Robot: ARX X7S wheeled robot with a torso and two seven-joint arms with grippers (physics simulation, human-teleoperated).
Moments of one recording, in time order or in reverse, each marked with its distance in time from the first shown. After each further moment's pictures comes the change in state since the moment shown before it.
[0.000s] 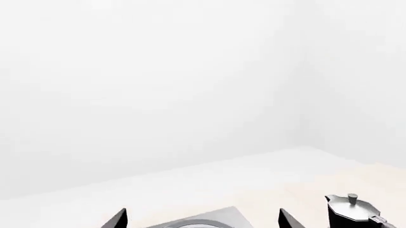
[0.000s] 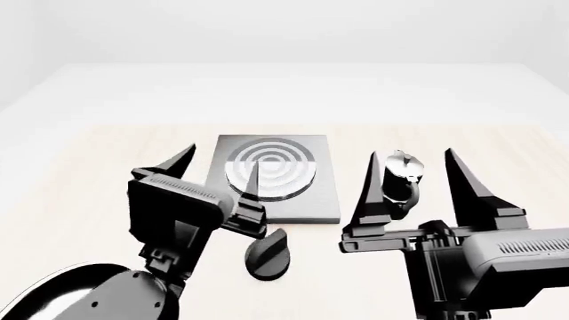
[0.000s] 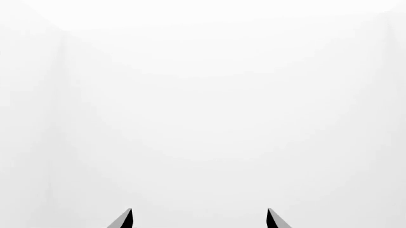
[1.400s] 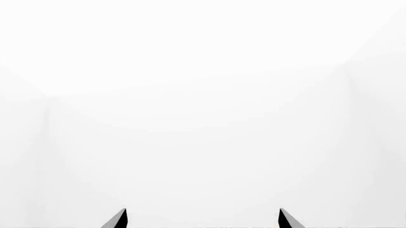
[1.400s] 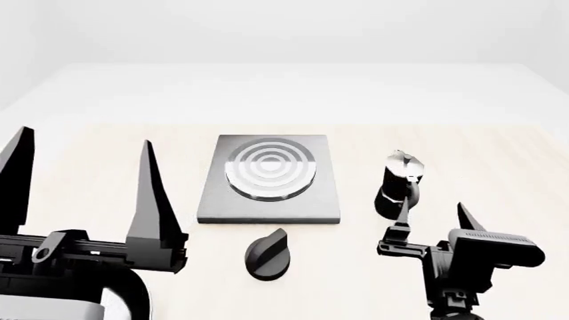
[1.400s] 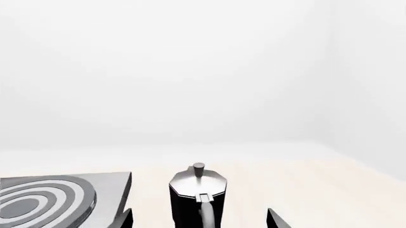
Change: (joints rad) left arm 0.339 -0.263 -0.184 0.374 0.331 0.312 -0.263; right arm 0.005 -0.020 0.109 0.676 0.017 -0.251 -0.083
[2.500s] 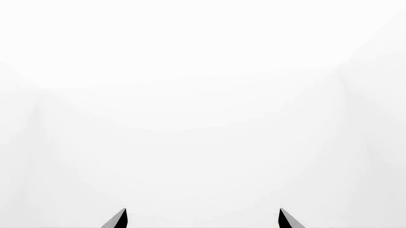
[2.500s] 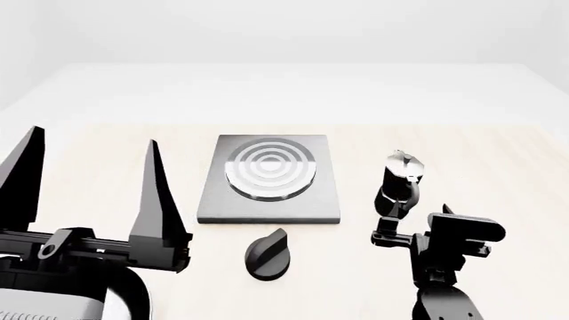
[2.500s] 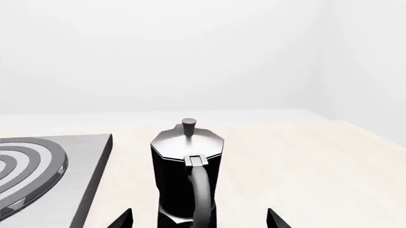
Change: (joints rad) left arm -0.012 0.011 0.008 -0.021 -0.033 0.027 0.022; right arm 0.206 -0.066 -0.036 0.381 -0.008 -0.011 -0.042
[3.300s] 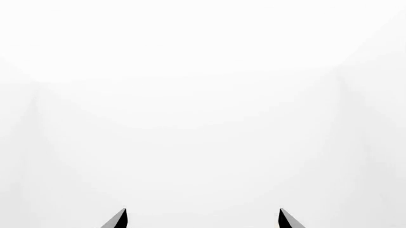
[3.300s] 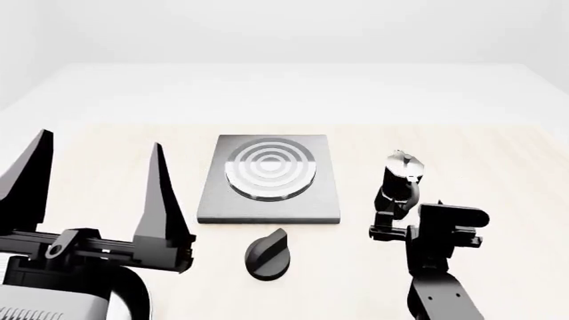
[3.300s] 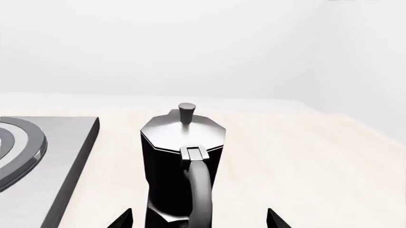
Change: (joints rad) left arm 0.003 0.013 0.011 -0.027 -0.003 0.026 0.013; right arm 0.128 -0.026 -0.035 0.216 -0.037 -0.013 -0.010
